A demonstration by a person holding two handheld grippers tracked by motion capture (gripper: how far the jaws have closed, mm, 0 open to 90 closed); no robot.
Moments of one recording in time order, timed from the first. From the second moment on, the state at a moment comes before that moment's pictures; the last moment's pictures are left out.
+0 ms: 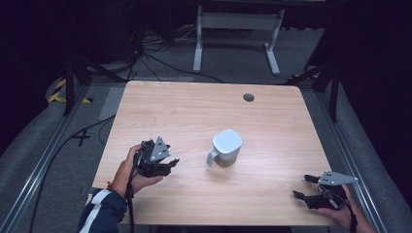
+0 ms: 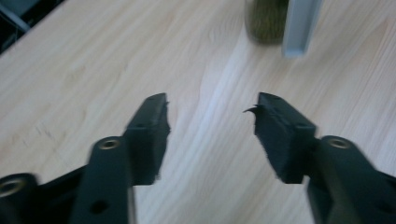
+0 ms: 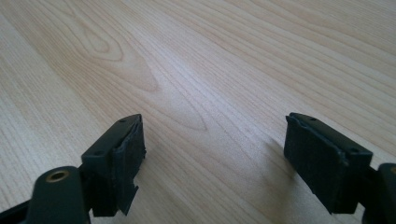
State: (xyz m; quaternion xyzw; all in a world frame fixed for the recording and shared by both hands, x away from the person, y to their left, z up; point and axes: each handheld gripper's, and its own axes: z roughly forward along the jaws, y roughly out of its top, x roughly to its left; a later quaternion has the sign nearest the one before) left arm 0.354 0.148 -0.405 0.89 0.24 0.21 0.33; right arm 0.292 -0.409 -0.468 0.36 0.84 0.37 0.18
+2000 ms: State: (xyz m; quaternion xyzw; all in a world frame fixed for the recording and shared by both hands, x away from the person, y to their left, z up) left arm 0.338 0.211 -0.482 0.86 0.33 0.13 0.36; right arm 0.292 -0.408 -0.468 0.37 0.84 0.36 0.18
